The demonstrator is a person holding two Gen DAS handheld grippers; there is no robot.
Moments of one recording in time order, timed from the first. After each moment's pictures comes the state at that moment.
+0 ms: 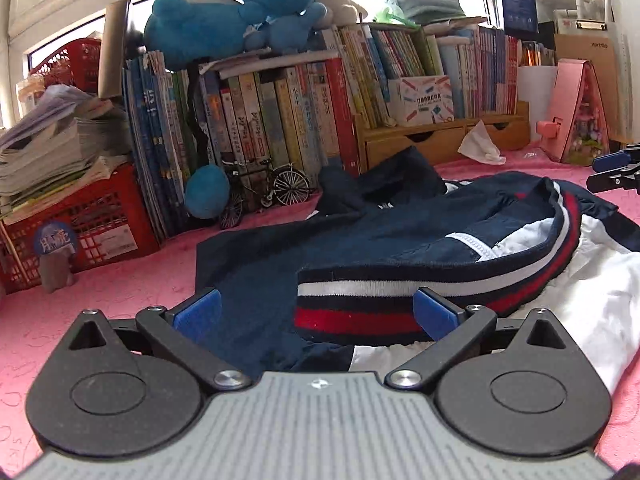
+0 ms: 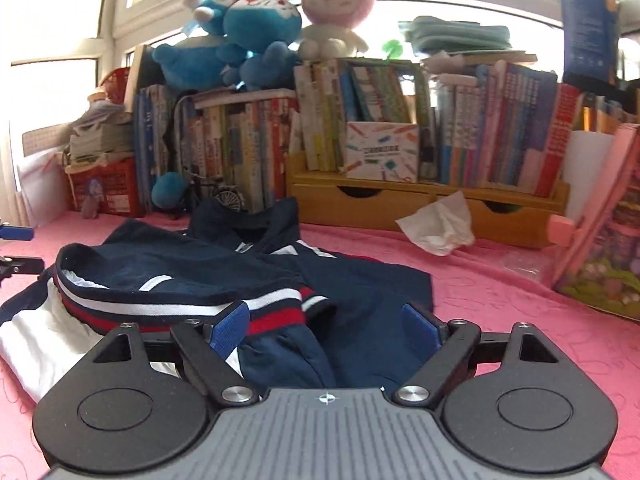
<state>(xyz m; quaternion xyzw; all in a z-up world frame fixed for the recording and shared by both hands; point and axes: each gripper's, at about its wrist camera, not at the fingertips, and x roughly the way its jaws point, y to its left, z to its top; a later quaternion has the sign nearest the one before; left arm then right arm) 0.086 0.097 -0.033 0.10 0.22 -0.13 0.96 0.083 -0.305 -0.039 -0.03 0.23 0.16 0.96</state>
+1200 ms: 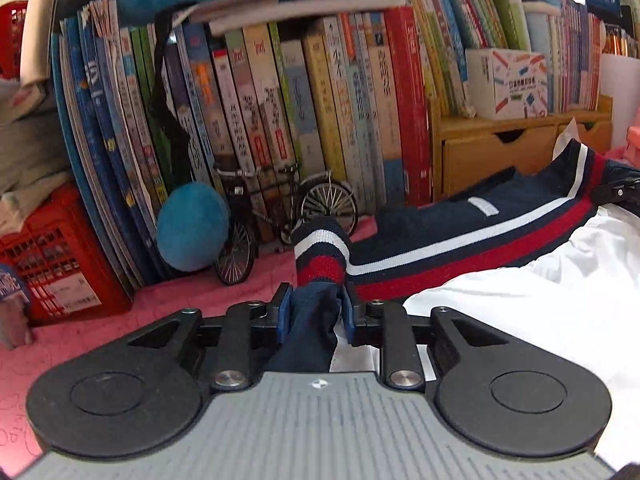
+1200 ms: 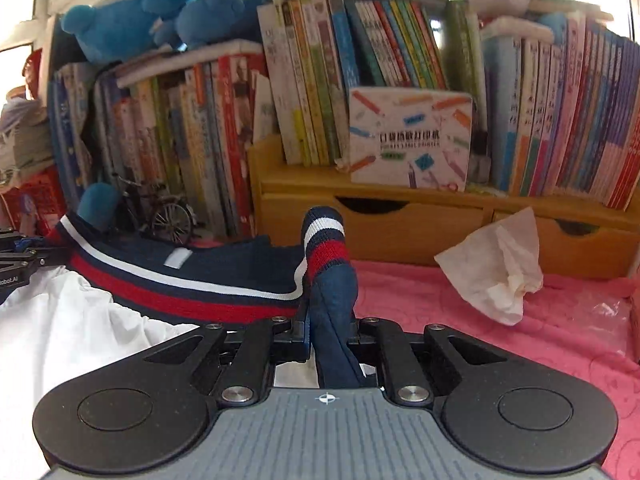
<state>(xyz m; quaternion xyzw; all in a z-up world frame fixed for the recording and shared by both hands) 0.264 0.069 -0.043 0.12 0.27 -0.09 0.95 0.271 -0.248 -0.061 0.01 0.30 0.11 0.95</state>
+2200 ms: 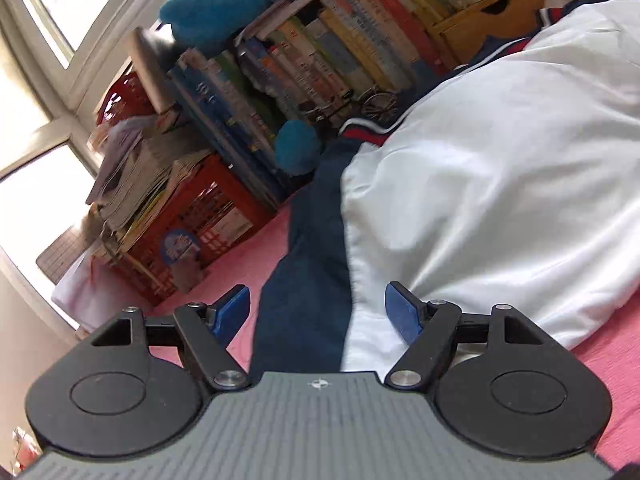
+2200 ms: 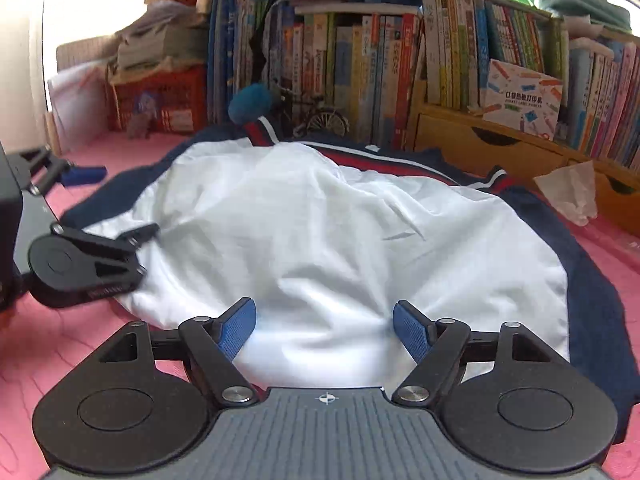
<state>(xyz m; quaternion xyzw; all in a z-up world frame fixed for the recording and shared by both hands) 0.100 0.037 -0.095 0.30 0.26 0.14 0.91 0.084 -0.171 -0.057 -0.10 0.30 0.14 0.94</state>
